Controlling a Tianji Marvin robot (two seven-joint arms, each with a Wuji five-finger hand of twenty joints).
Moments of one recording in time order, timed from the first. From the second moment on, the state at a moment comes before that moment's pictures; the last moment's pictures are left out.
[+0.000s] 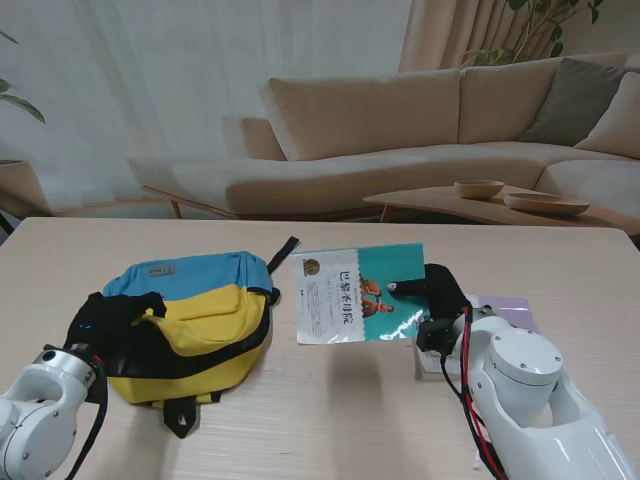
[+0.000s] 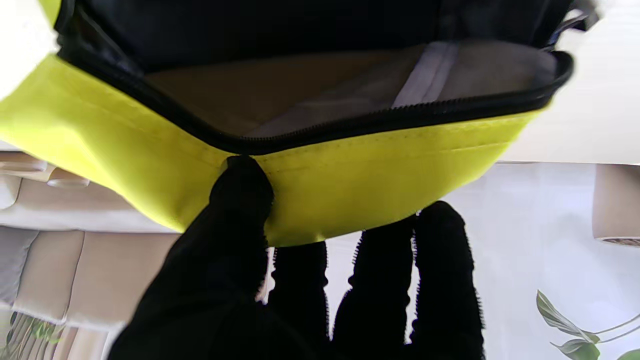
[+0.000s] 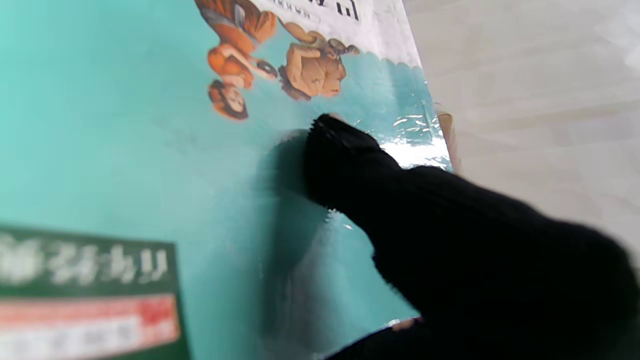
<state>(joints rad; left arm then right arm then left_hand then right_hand) 1.92 -1.06 -1.65 -1.90 1.00 -0.07 -0.06 -1.67 -1.21 1.41 -1.86 0.43 0.38 -0.04 1.13 -0.30 0.20 -0.09 0.50 -0.18 0.96 0.92 0.95 0.11 0.60 0.78 0.76 0.39 0.83 0.73 0.28 0.47 1.24 0.70 0.76 -0.97 1.29 -0.29 1.05 0.09 0.78 0.49 1.19 0.20 0.71 0.52 1.23 0.28 0.81 0.41 1.01 0.41 1.49 0.23</state>
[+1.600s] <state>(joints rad) 1.81 -1.08 -1.49 -2.02 0.62 0.09 -0.14 -1.55 -1.25 1.11 -1.85 0.33 0.76 -0.12 1.20 -0.29 0.18 -0.09 0.47 0.00 1.00 0.89 0.95 0.19 0.84 0.79 0.78 0.41 1.00 0.81 0.28 0.53 1.30 0.79 0.76 -0.97 1.29 -0.30 1.05 0.10 0.78 0.49 1.19 0.22 0.74 0.49 1.23 0.28 0.84 0.41 1.02 0.41 1.51 0.23</state>
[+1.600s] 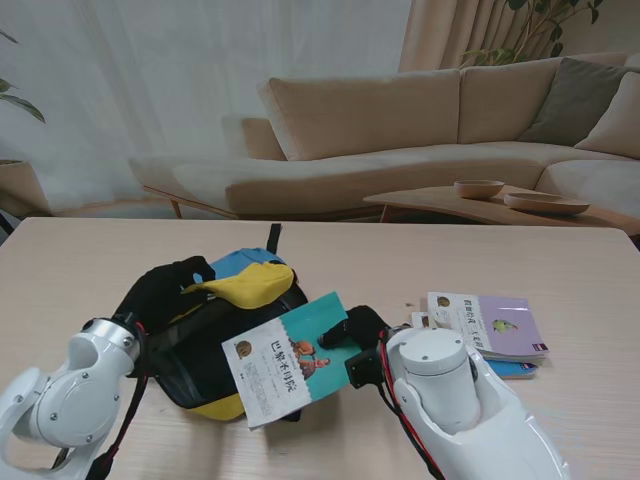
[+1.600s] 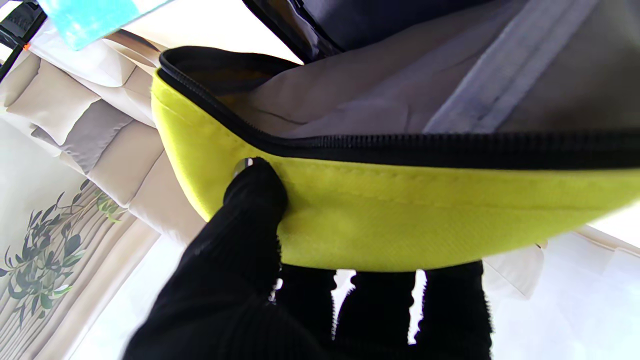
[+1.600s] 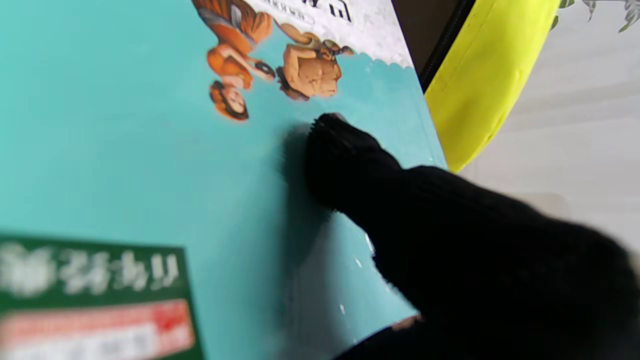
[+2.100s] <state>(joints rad) 1.85 -1.08 -1.52 -2.04 0.60 0.03 -0.13 -1.43 -1.40 1.00 -1.71 0.46 0.83 -0.41 1.20 -0.29 0.17 -0.09 0.46 0.00 1.00 0.91 0.94 0.19 0.84 0.80 0.78 0.41 1.00 0.81 0.27 0.53 1.30 0.79 0.76 -0.97 1.29 -0.30 1.05 0.10 0.78 0.49 1.18 0.22 0.75 0.48 1.23 0.28 0.84 0.40 1.02 0.41 1.51 0.22</state>
